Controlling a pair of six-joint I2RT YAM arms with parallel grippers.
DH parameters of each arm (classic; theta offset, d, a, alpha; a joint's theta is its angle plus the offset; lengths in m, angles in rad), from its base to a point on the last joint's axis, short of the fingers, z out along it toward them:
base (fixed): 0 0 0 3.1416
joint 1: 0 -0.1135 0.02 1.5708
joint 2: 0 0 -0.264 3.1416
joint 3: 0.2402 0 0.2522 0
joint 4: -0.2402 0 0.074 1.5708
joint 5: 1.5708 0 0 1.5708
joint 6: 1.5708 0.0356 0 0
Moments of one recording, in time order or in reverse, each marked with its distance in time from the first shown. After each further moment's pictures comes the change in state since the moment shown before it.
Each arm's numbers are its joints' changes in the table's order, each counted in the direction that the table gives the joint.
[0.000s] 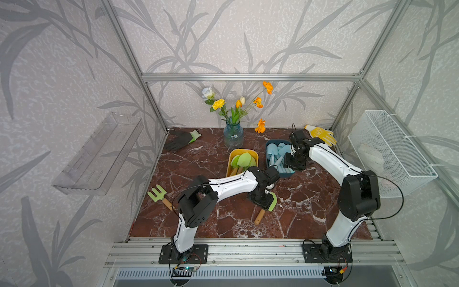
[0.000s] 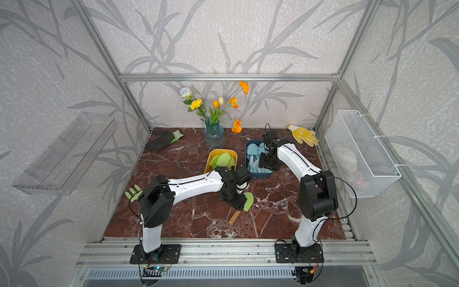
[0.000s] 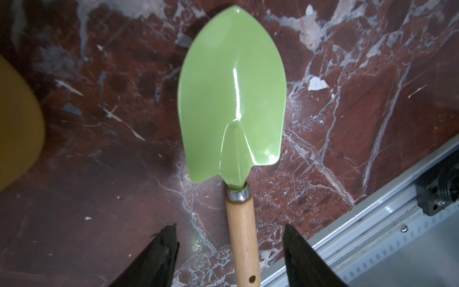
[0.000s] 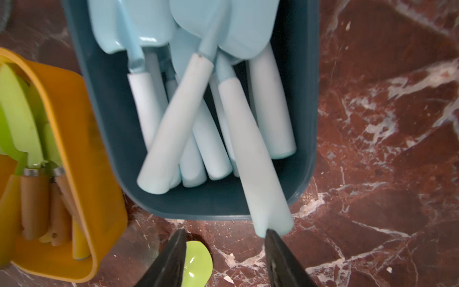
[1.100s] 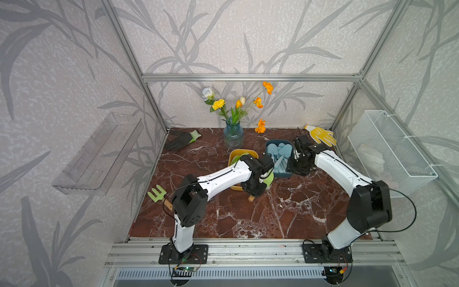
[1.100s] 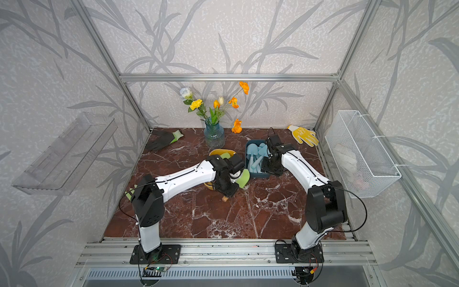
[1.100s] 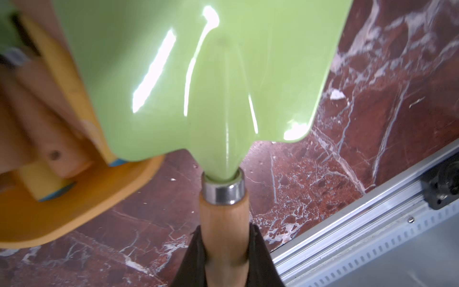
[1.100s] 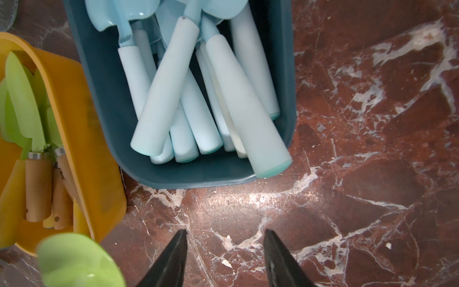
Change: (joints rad) left arm -0.153 -0.060 0.161 -0.196 -0.089 0.093; right arm 0.000 -0.147 -0.115 0.032 0.000 0.045
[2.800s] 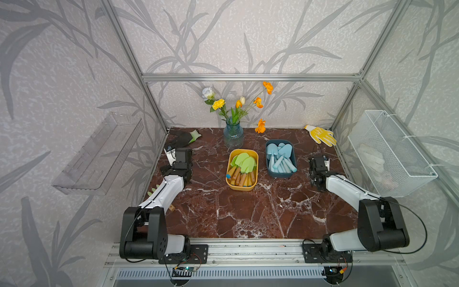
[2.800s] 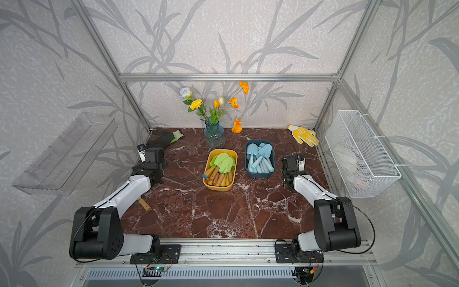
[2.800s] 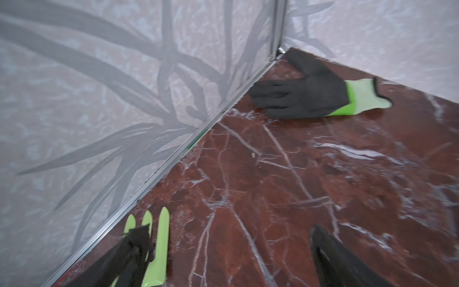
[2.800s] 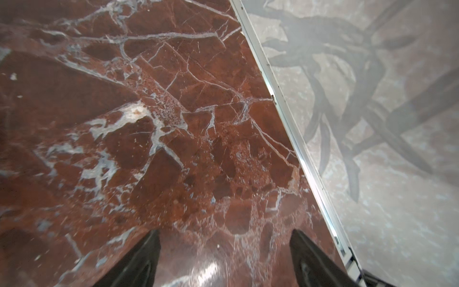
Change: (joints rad) left arm -0.826 -0.521 -0.843 1.025 -0.787 -0.081; right arm 0.161 -0.152 -0.565 0.587 0.769 -0.251
